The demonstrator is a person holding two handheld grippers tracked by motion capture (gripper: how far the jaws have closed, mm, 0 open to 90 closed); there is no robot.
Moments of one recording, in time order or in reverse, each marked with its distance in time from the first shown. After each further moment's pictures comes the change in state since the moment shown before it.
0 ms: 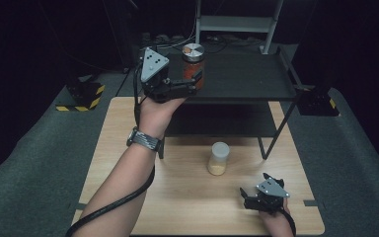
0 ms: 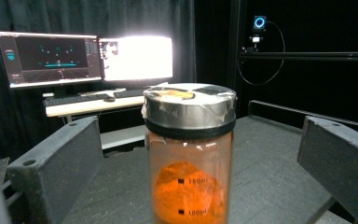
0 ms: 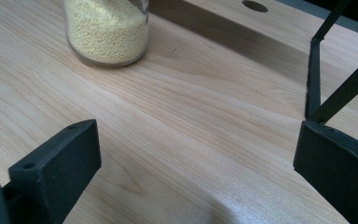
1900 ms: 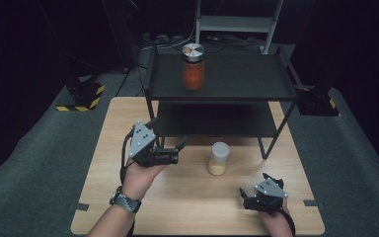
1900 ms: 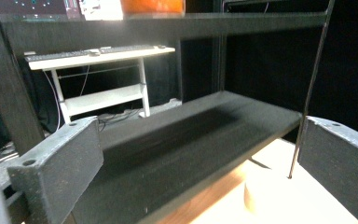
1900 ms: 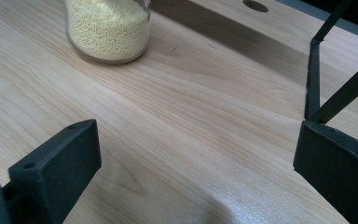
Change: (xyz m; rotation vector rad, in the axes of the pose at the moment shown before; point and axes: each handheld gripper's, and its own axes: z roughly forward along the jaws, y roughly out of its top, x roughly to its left) left arm -0.011 -0.111 -0.091 0.141 -0.053 0.033; right arm 0.003 0.001 0.001 0.007 -0.009 -0.025
